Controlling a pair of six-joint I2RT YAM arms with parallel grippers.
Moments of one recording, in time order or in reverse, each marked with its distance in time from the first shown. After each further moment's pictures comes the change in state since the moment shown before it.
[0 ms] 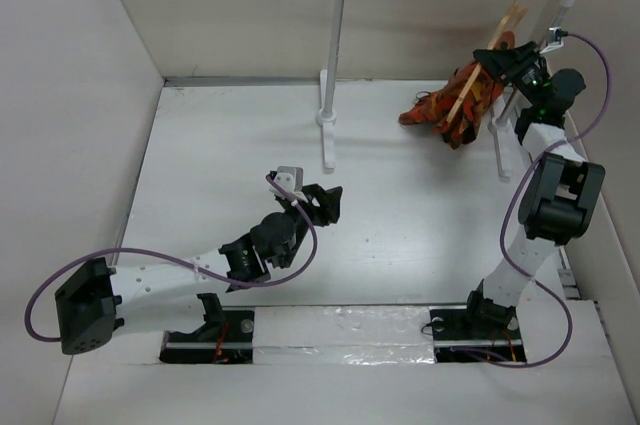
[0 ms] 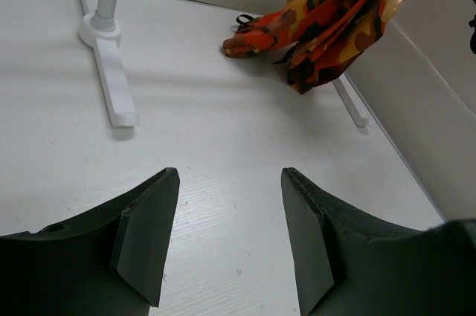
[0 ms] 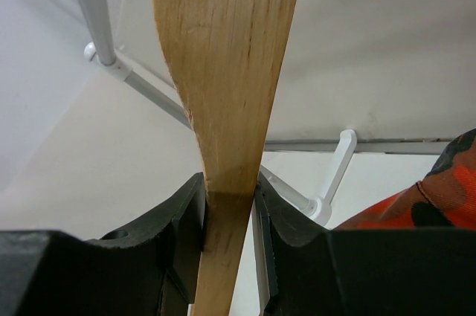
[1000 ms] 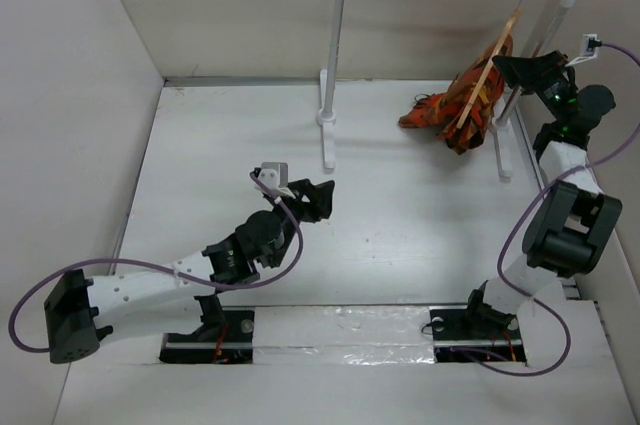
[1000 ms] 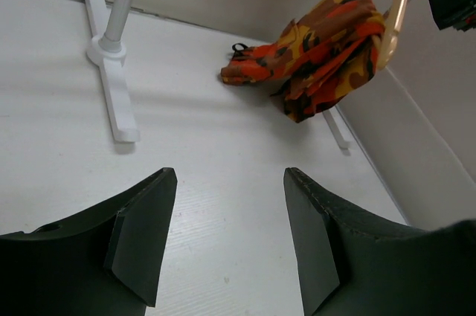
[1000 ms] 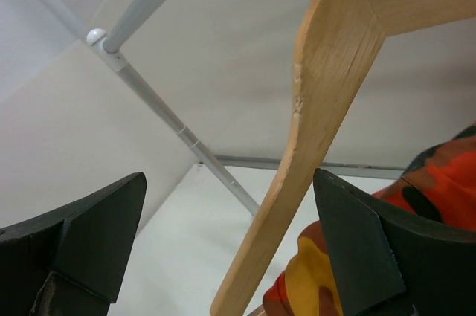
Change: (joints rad) left arm 0.000 -0.107 0.033 -0.106 -0.026 -0.019; right arm -0.093 -0.224 -0.185 0.008 0.005 -0.202
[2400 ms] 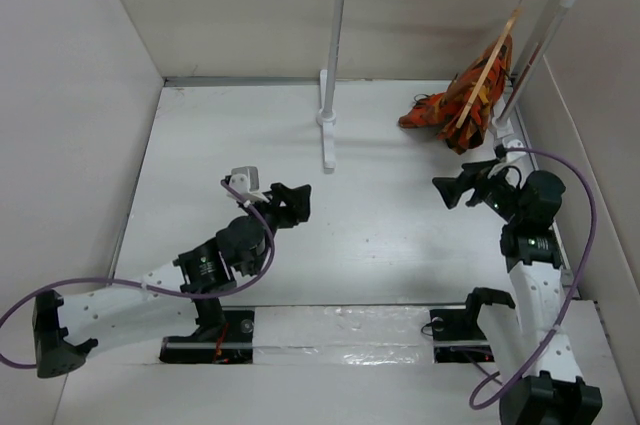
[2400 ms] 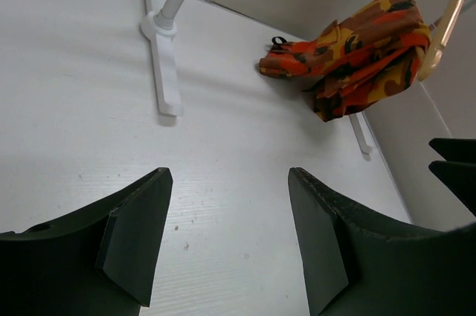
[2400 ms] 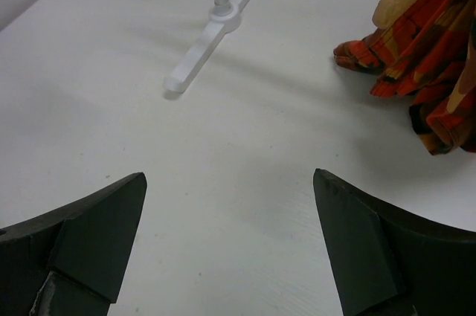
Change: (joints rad) left arm 0.000 -0.210 0.010 -0.325 -0.097 -0.164; right arm 0.250 -1.020 -0.666 -1.028 0.169 -0.977
